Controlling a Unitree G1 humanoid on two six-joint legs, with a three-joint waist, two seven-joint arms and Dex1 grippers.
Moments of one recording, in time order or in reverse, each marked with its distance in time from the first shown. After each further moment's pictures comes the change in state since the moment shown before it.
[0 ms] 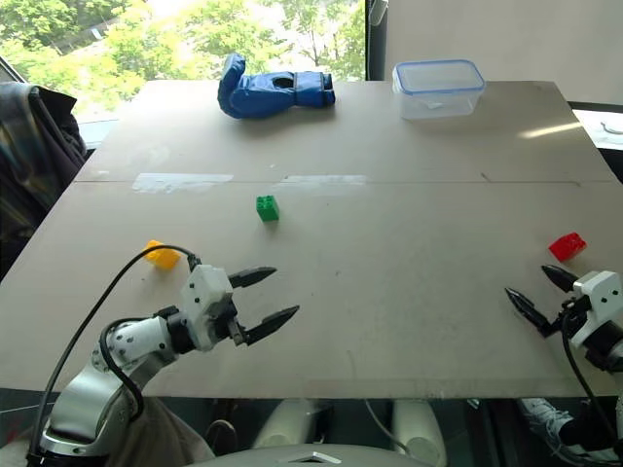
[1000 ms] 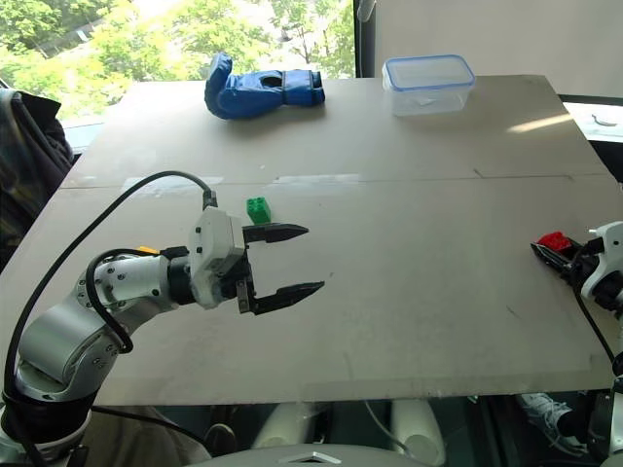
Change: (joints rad) left arm -0.302 0.109 -0.008 -0.156 -0.182 0.283 0.004; right arm -0.465 -0.090 0.058 0.529 -0.093 0.046 0.107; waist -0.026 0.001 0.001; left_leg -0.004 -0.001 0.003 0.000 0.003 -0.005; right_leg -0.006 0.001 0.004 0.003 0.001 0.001
